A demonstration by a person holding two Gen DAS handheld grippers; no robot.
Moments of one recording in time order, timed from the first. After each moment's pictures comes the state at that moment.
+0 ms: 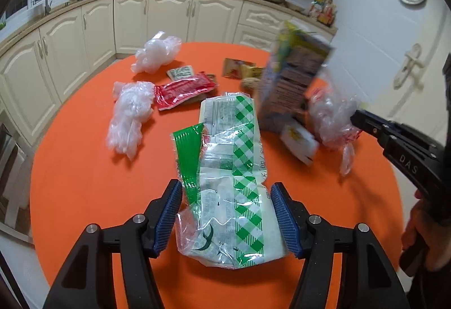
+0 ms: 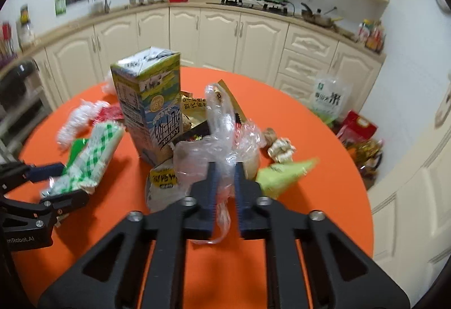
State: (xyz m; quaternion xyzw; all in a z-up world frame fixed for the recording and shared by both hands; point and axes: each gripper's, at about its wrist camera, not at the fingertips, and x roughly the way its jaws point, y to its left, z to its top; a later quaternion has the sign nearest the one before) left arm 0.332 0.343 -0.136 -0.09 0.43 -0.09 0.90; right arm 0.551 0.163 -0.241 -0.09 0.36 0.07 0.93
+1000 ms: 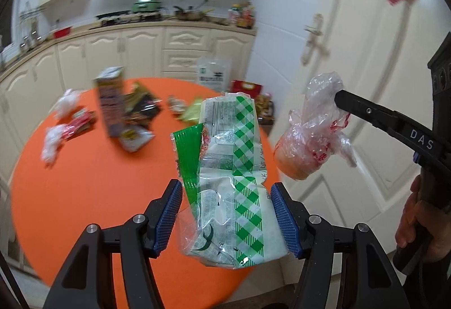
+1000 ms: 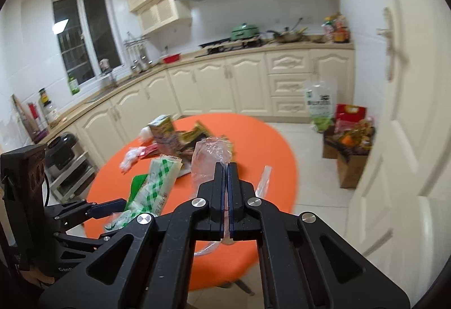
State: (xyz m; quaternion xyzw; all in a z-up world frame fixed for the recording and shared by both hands) left arm 0.194 0.197 -0.059 -0.02 0.36 -0.23 0.90; right arm 0.355 0.016 -0.145 0.06 0.26 0.07 0.96
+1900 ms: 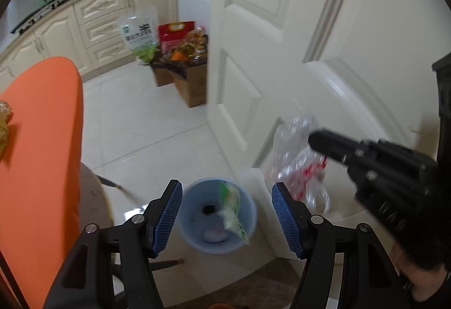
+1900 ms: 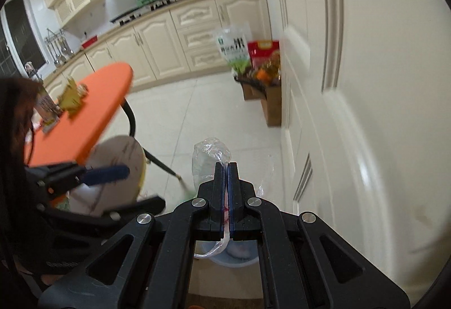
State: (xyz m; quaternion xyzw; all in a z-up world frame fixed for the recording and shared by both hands) left arm 0.333 -0.097 -0.191 0.13 0.46 -0.29 0.83; right arm 0.328 -0.196 -0.296 0.12 0.37 -0.08 0.92
